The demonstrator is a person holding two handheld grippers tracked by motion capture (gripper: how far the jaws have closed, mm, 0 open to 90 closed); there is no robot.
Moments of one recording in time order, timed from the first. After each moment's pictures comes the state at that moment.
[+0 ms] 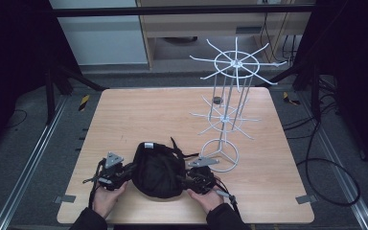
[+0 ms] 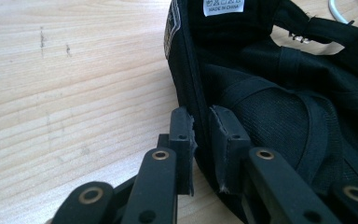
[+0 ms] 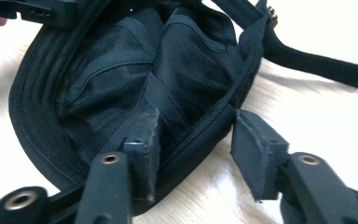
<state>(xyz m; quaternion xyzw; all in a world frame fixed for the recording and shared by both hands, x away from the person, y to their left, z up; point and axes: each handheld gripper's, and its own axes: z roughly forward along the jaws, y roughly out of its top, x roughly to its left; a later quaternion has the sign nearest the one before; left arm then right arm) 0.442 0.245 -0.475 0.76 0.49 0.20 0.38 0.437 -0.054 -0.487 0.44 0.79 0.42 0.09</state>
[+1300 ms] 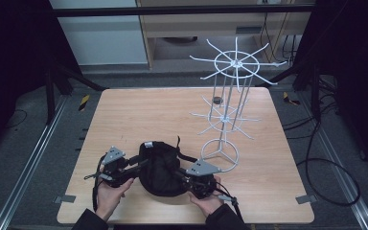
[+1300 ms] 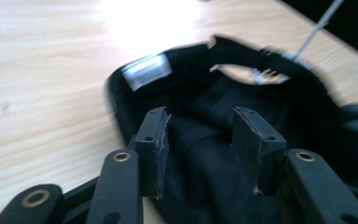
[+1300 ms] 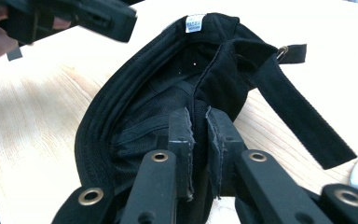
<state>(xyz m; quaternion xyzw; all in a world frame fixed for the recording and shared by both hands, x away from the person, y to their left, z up) 0.440 0.223 -0.440 0.74 0.45 0.15 0.48 0.413 -0.053 -0.460 0.33 0.79 0.48 0.17</state>
